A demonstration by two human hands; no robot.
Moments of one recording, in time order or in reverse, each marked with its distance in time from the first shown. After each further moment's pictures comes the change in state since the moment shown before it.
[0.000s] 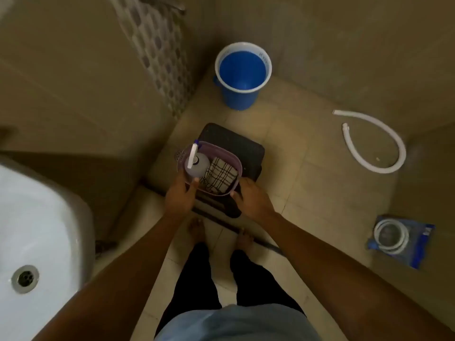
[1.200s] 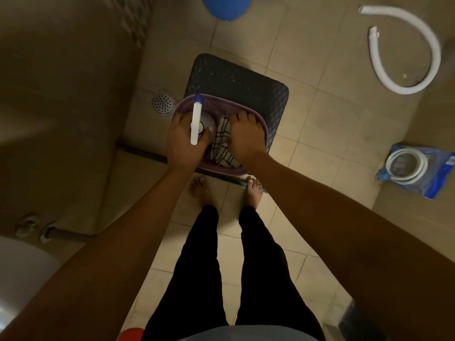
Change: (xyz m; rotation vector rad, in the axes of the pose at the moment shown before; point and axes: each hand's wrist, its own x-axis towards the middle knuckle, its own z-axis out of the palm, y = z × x) left_hand 0.159 -0.068 0.047 0.031 -0.023 0.168; right_hand 0.165 0.002 0.087 -0.335 0.067 0.227
